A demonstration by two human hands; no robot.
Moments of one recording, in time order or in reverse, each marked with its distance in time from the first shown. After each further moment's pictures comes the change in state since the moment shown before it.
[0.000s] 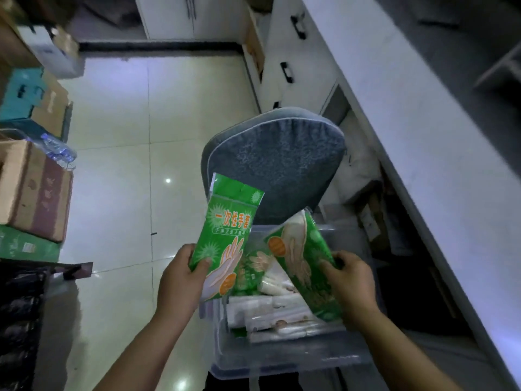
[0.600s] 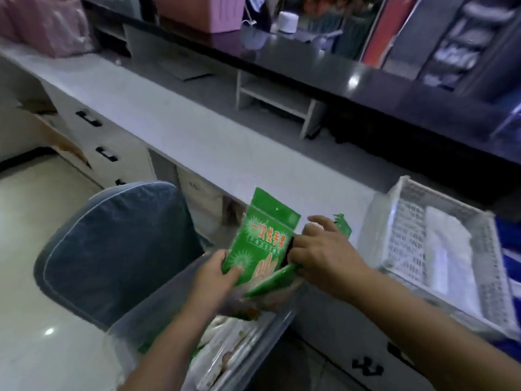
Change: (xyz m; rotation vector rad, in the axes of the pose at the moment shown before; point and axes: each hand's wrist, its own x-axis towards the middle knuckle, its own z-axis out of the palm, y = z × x) left_hand -0.097 0.171 0.128 0.147 -0.794 0.528; right_hand -0.144 0.009 -0.217 -0.820 0.225 -0.426
